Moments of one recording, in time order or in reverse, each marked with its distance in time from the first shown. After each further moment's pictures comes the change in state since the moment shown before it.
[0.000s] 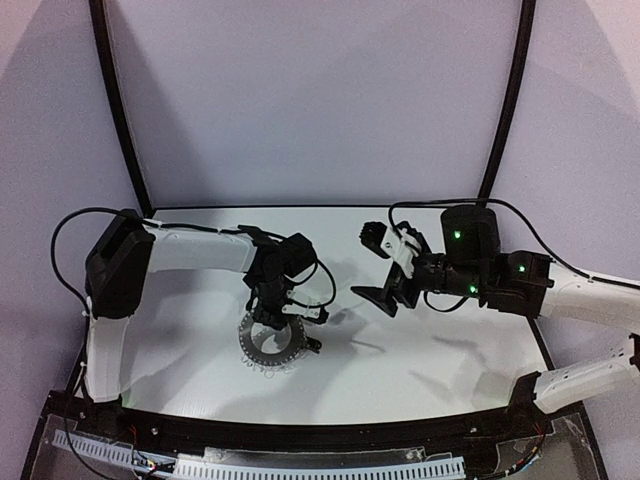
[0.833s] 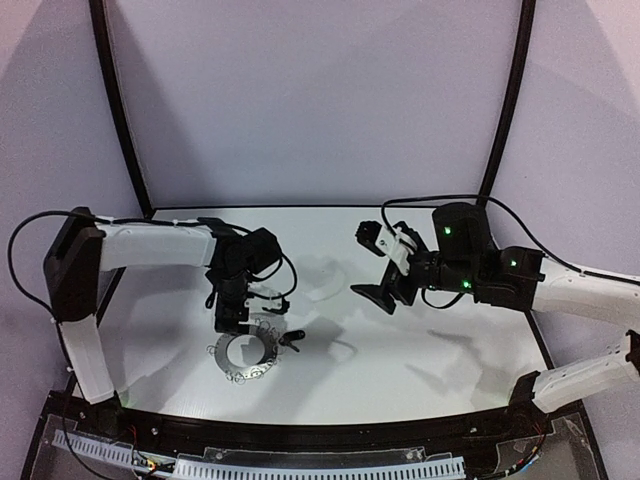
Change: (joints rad) left arm 0.071 -0.238 -0.210 -0.100 -0.161 -0.180; right arm -0.037 0.050 0.020 -0.020 -0.012 0.001
